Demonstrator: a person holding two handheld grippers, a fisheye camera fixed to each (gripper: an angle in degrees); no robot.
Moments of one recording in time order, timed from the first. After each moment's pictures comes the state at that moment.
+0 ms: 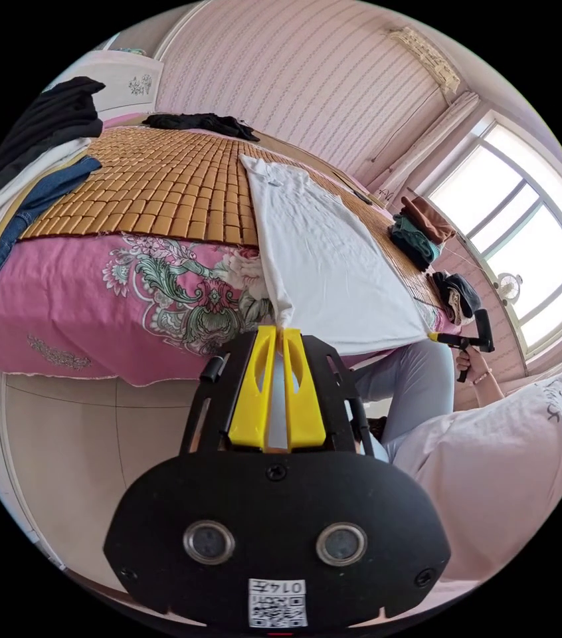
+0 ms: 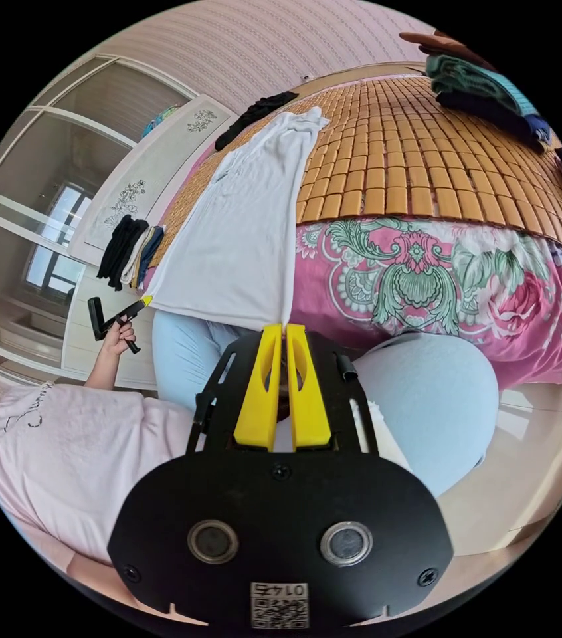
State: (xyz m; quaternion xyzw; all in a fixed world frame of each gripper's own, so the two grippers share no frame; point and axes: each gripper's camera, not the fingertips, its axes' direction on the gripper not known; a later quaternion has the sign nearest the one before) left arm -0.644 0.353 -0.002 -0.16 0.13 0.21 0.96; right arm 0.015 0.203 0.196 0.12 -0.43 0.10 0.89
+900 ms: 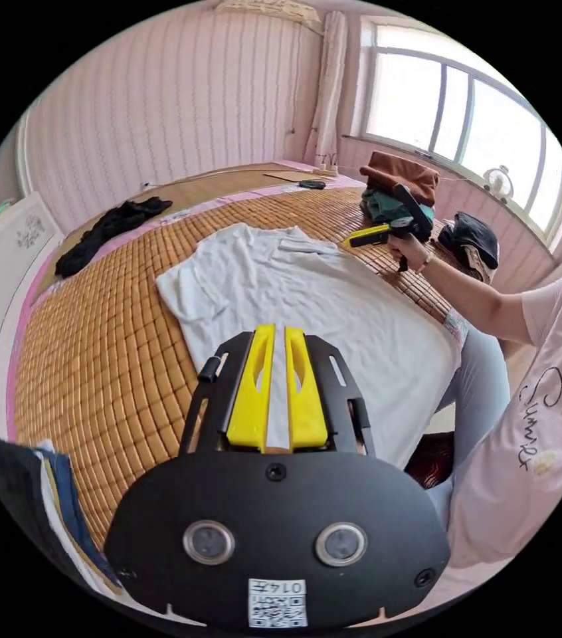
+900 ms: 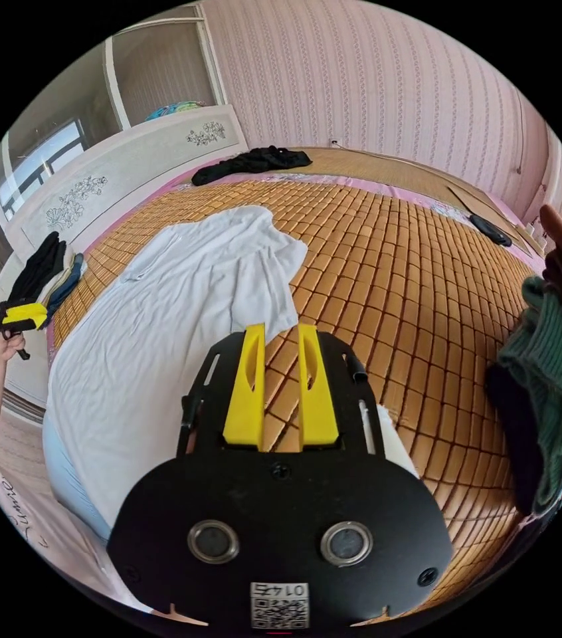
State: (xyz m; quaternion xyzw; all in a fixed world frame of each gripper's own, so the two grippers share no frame) left arm -0.397 0.247 0.197 -0.12 0.10 0.48 0.87; right arm 0.059 -0.152 0.200 0.24 -0.24 0.02 0.94
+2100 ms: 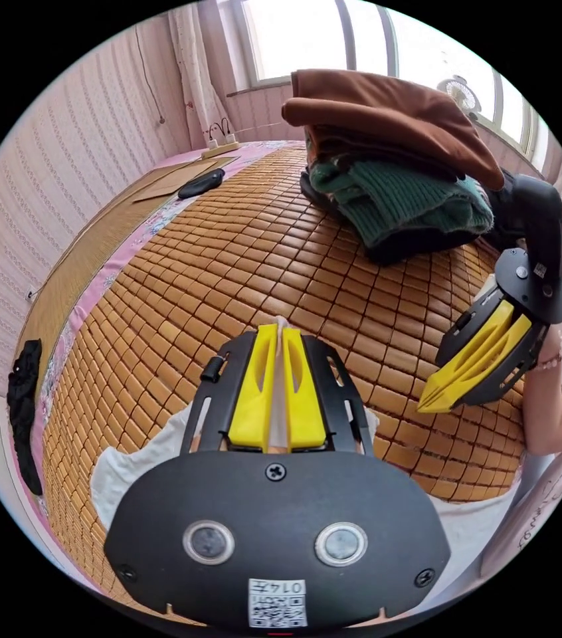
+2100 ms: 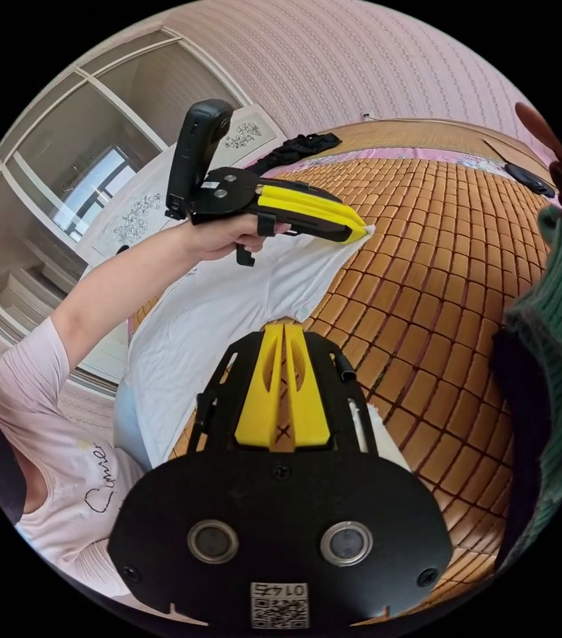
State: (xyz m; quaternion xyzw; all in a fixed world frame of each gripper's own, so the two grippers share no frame) left arm 0.049 0.353 0.601 -0.18 0.12 0.65 0.73; right arm 0.212 -0.132 0.249 0.21 -0.42 -0.02 0.88
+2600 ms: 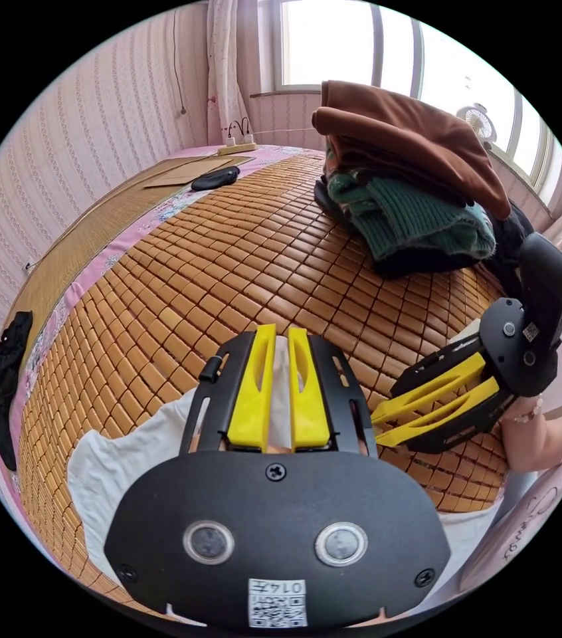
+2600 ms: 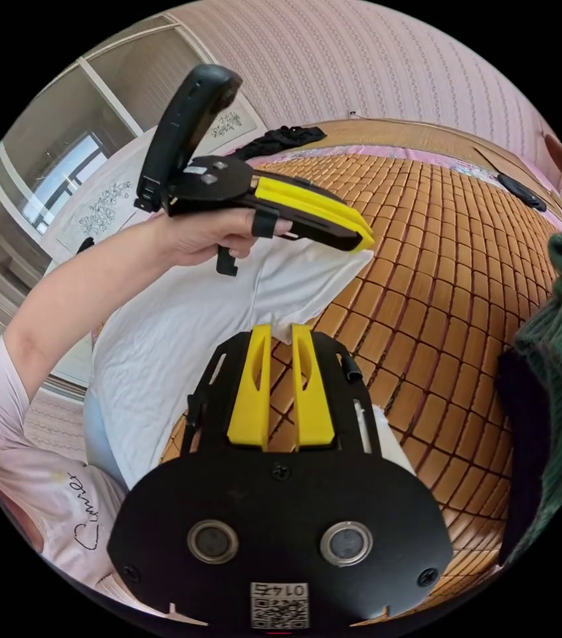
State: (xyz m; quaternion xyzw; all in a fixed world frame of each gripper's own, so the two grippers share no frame) left arm 0.055 0.354 0.631 -0.18 0.15 0.60 0.77; right arm 0.196 -0.172 0.255 0.18 -0.34 -0.02 0.92
